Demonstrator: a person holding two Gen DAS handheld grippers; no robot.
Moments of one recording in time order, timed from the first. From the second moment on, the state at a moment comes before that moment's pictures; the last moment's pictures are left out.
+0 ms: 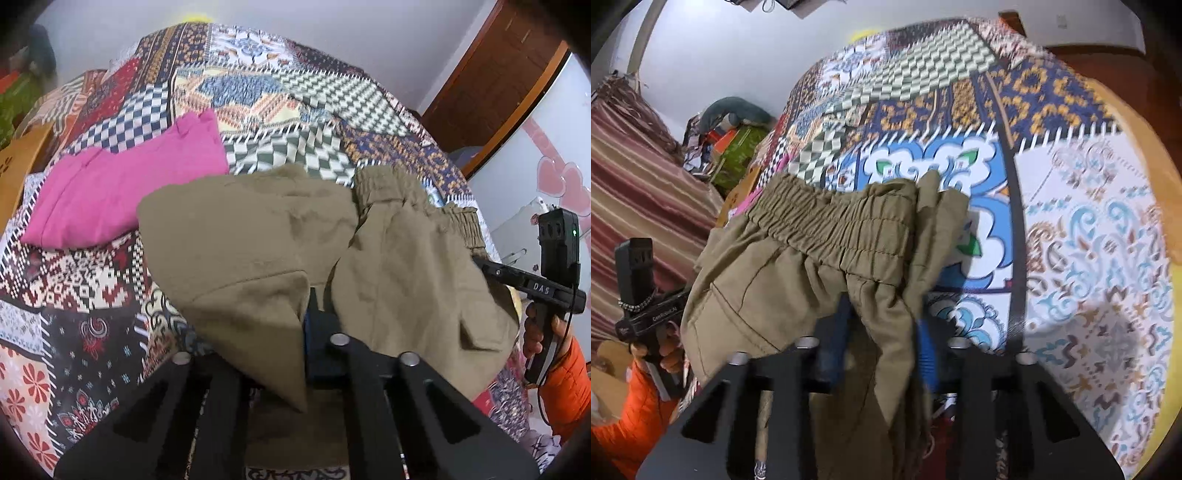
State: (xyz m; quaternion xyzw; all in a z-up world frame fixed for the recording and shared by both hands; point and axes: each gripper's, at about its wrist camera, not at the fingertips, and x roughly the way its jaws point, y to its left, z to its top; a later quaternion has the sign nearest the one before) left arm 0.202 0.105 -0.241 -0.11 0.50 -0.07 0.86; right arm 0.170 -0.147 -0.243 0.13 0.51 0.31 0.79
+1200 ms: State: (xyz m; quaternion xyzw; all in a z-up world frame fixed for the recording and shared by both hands) left arm 0.190 0.208 -0.090 -0.07 0.33 0.03 0.94; right arm 0.212 0.002 -0.090 0.00 0.34 0.39 0.86
